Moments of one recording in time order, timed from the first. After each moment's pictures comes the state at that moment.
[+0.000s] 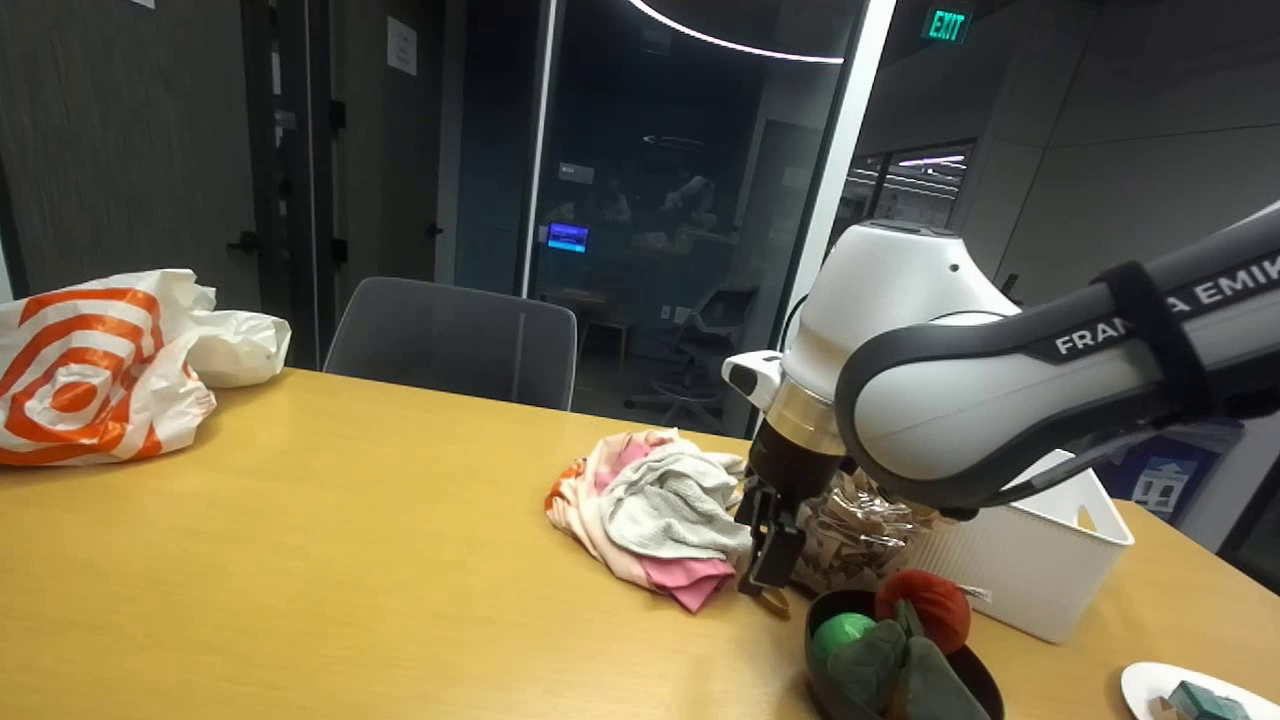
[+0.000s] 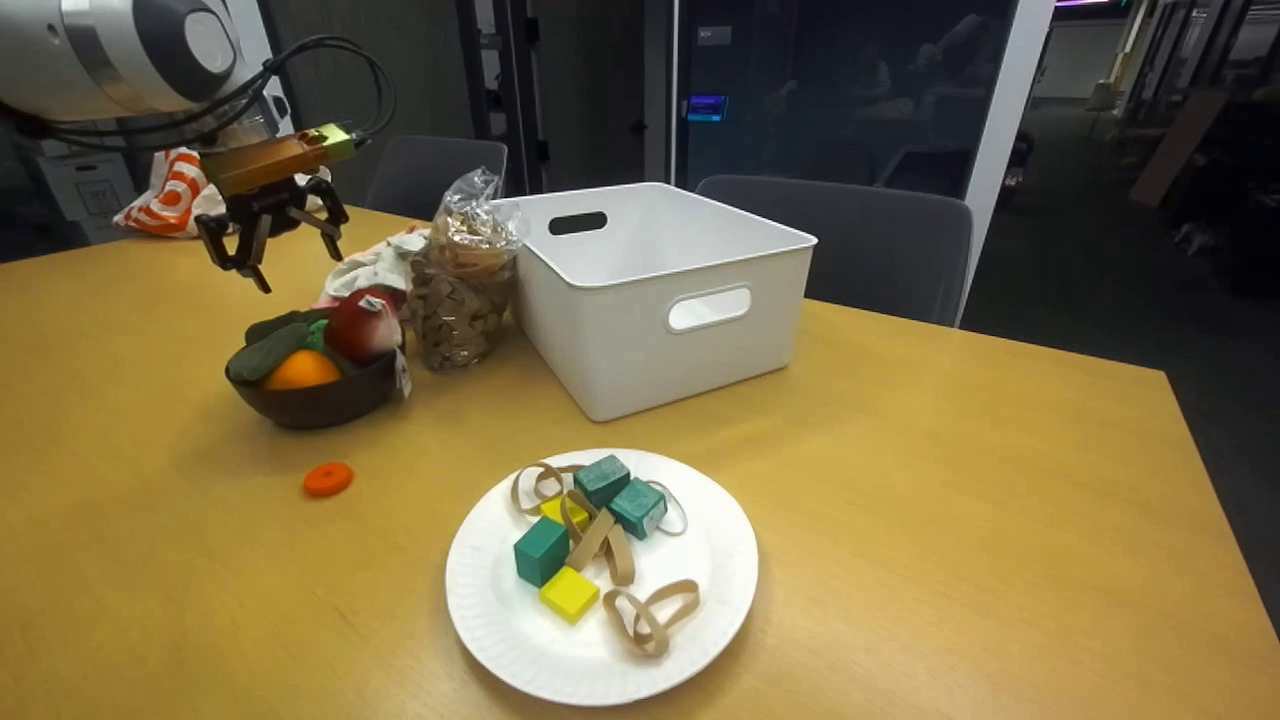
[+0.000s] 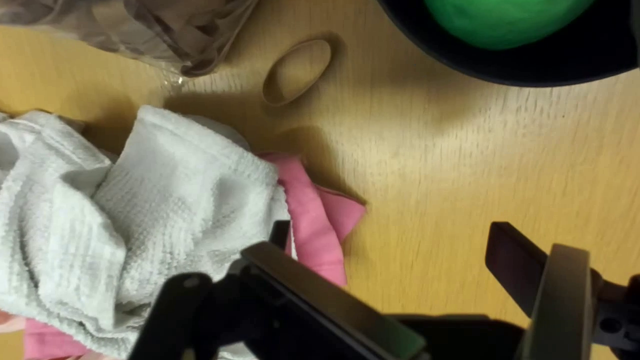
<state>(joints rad) 0.33 0.19 0.24 -2.12 -0.19 2.50 -0.71</state>
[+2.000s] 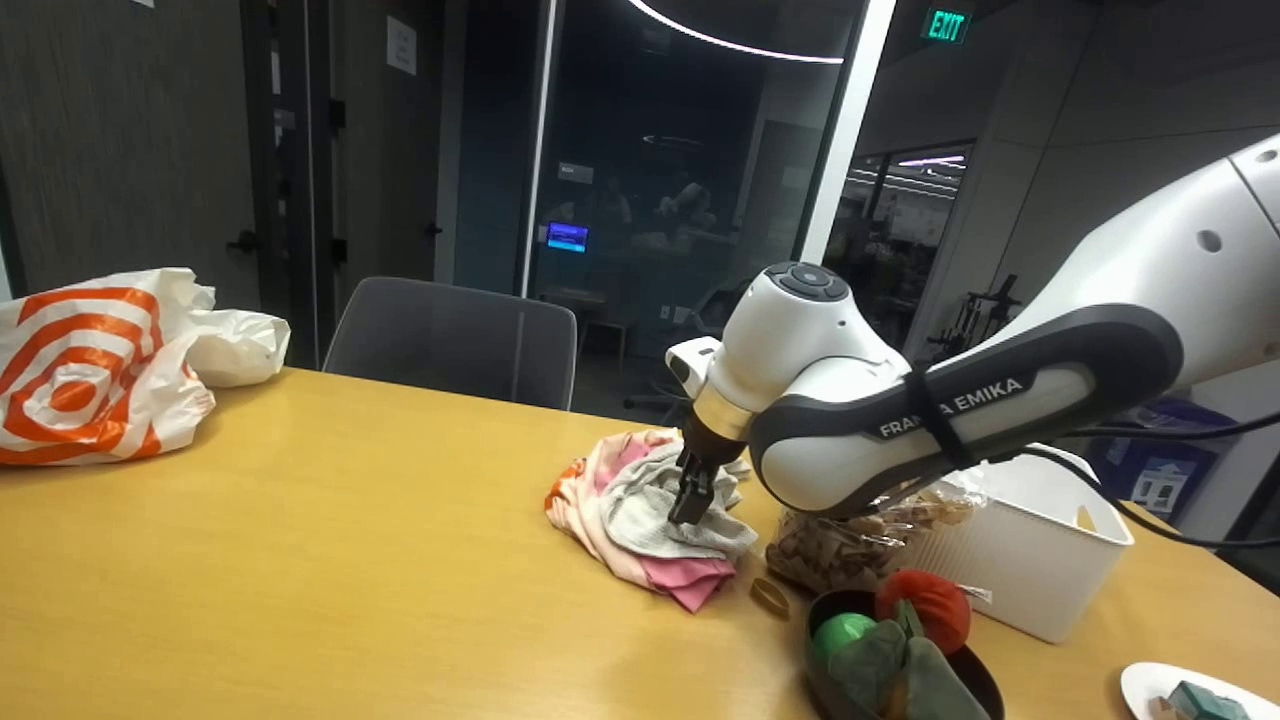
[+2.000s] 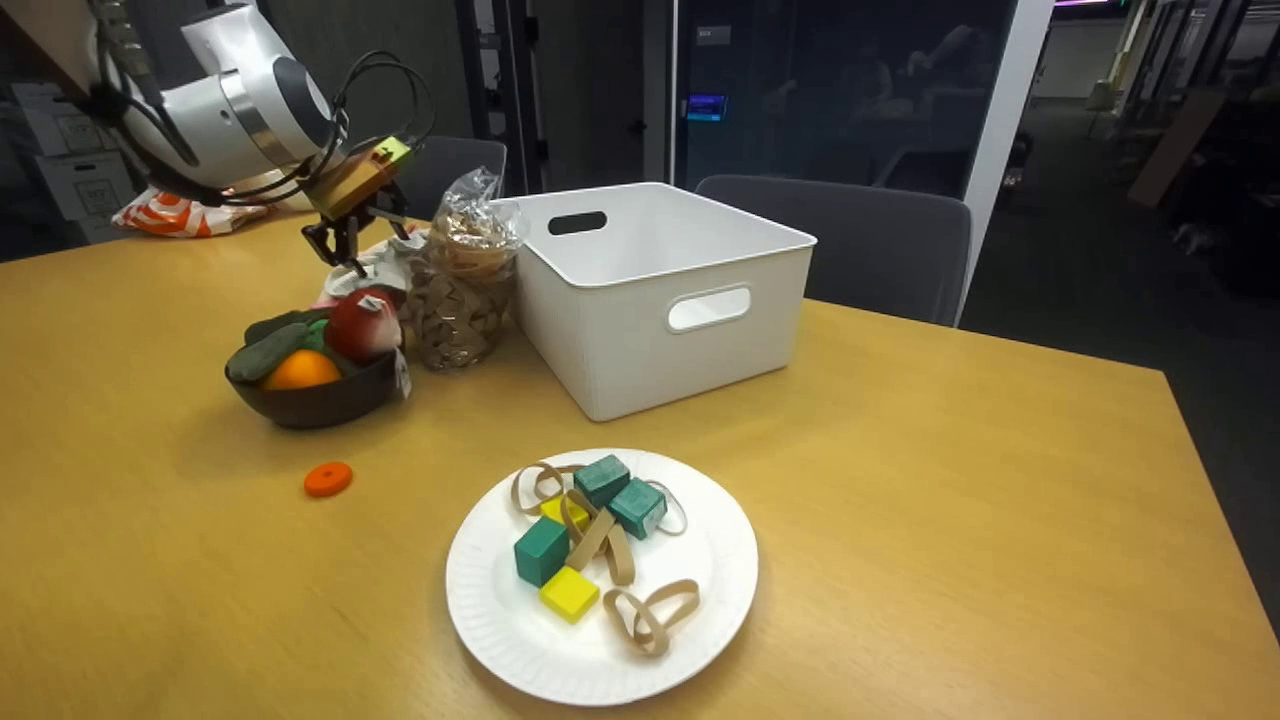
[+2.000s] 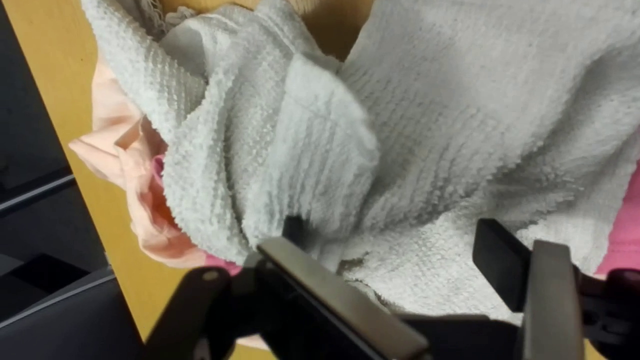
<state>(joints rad) 0.34 0.55 0.19 -1.73 -0.56 2.68 -0.49</state>
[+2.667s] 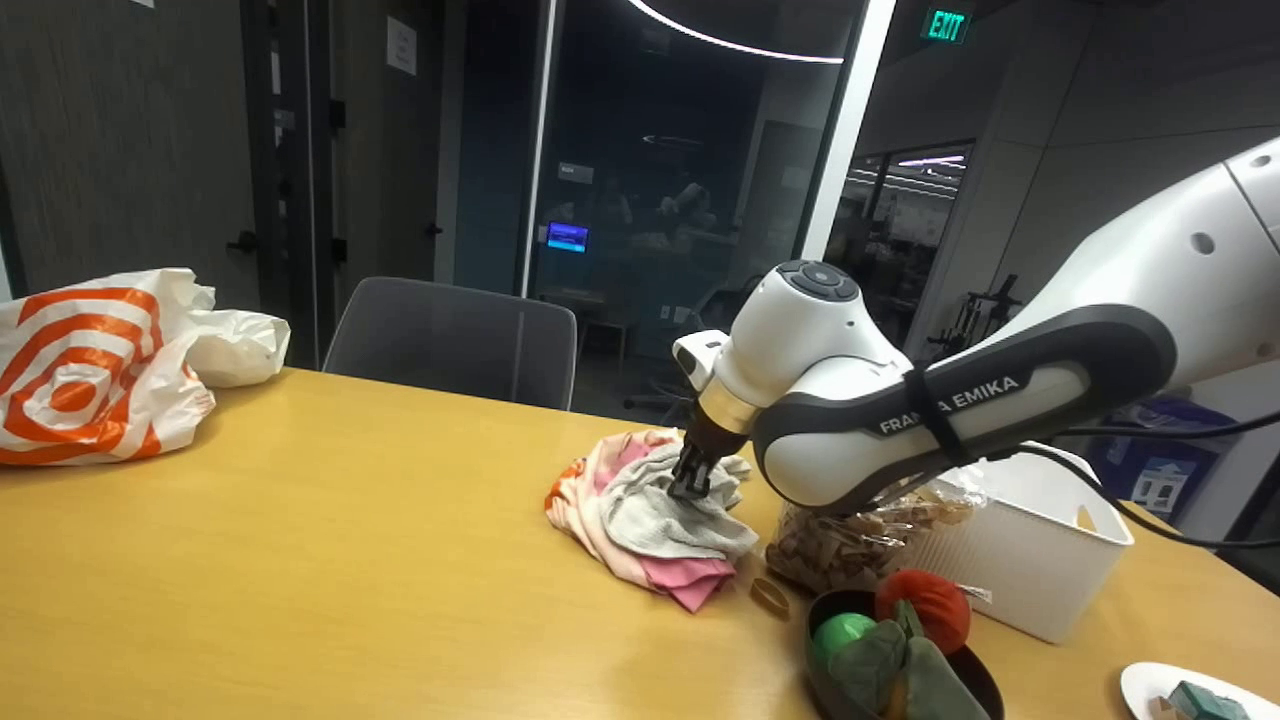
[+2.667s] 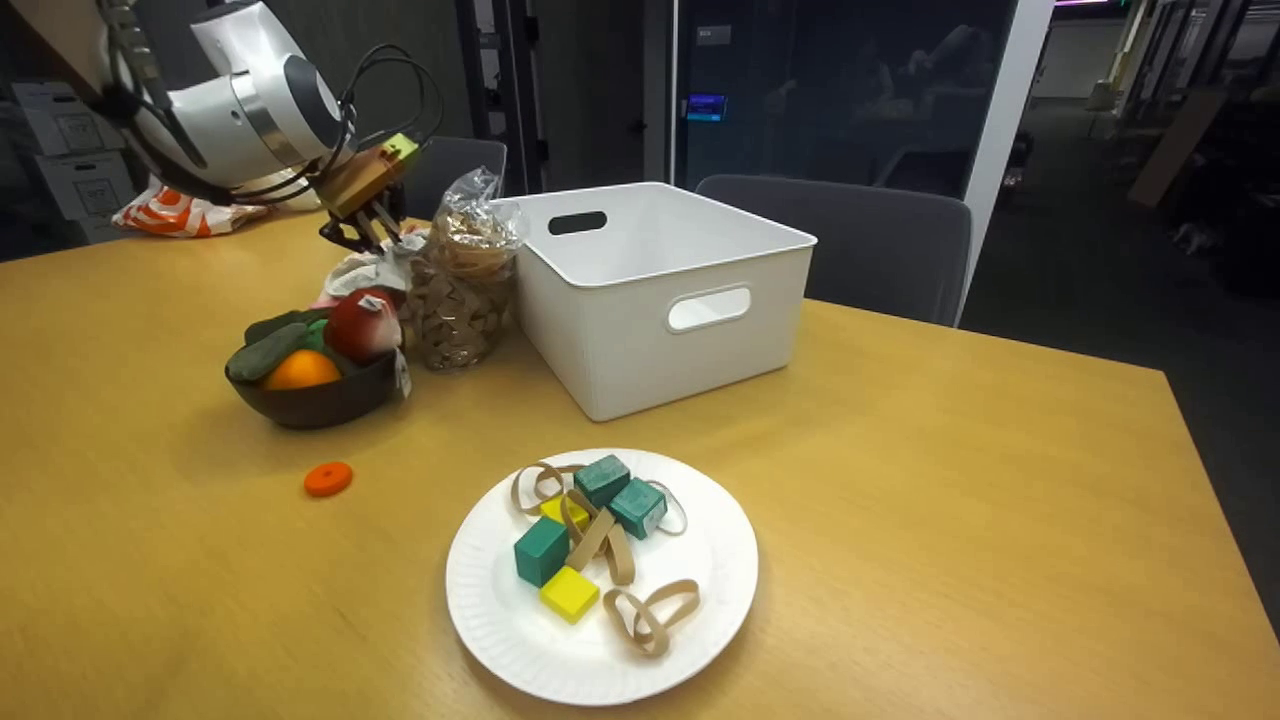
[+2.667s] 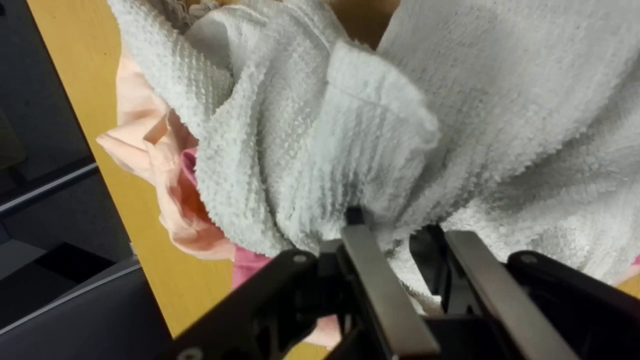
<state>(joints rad) 0.33 0.56 0.18 -1.72 -0.55 2.73 -0.49</state>
